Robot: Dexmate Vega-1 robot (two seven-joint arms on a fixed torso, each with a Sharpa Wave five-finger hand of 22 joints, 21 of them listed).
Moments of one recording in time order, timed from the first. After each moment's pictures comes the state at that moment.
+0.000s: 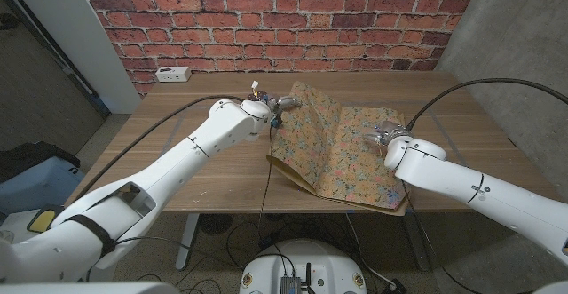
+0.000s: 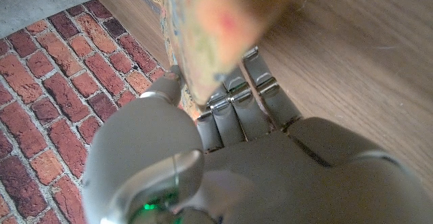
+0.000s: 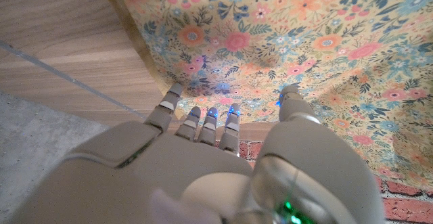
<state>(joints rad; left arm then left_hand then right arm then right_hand) 0.52 0.49 0.70 -1.79 -0.51 0.83 0.44 0.98 0.08 0.48 -0.16 0.21 1.01 0.09 0.64 0.51 1.24 -0.09 0.77 0.50 1.21 -0.16 0.36 0.39 0.89 -0.06 0.74 0.32 -0.69 -0.88 -0.84 -2.14 0.09 -1.26 -0.34 0.54 0.10 0.28 -0.14 0.19 0.25 -0.09 0.19 0.19 0.09 -0.03 0.20 0.19 0.01 -0.03 0.20 0.19 0.19 0.10 0.20 0.18</state>
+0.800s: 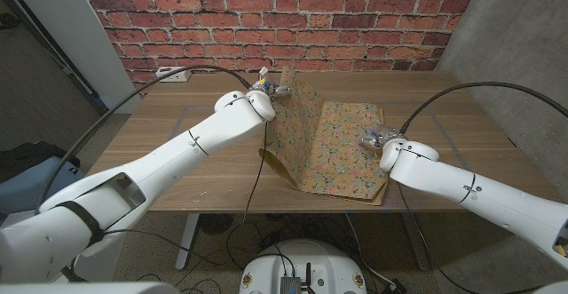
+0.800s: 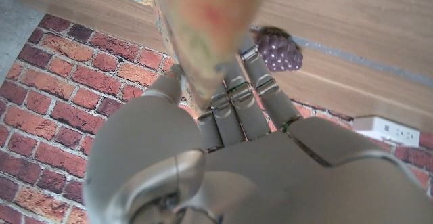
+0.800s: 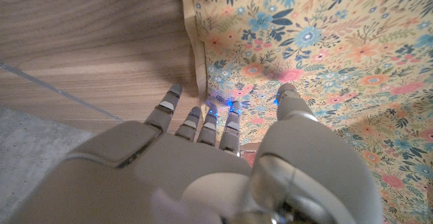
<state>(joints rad) 0.42 0.55 0.88 -1.98 -0.16 1.10 0.50 1.00 0.09 0.47 -0.16 0.22 1.01 0.09 0.66 0.53 1.24 -0.08 0.81 0.51 1.21 -0.16 0.36 0.43 0.86 -0.06 0.78 0.33 -0.67 -0.86 -0.89 -2.11 0.07 -1.24 -0.31 0.57 0.10 0.29 -0.15 0.20 0.26 -0.09 0.19 0.19 0.10 -0.03 0.20 0.19 0.02 -0.03 0.20 0.19 0.19 0.10 0.20 0.18</state>
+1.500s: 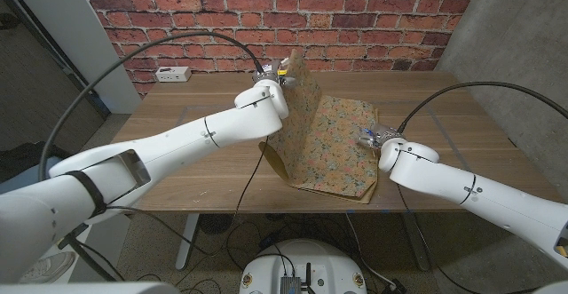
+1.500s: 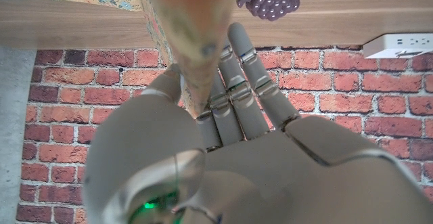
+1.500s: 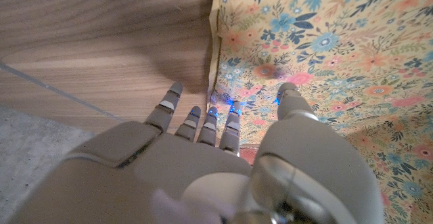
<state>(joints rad) 0.21 0.55 1.12 -2.03 0.03 1.31 0.39 1.02 0.09 0.45 -0.15 0.22 1.01 0.09 0.66 0.52 1.22 -0.07 0.83 0.52 1.22 -0.16 0.34 0.45 0.79 -0.05 0.82 0.33 -0.67 -0.87 -0.89 -2.12 0.05 -1.22 -0.30 0.57 0.09 0.29 -0.15 0.20 0.26 -0.09 0.19 0.19 0.10 -0.03 0.20 0.19 0.02 -0.03 0.20 0.19 0.20 0.10 0.20 0.18</state>
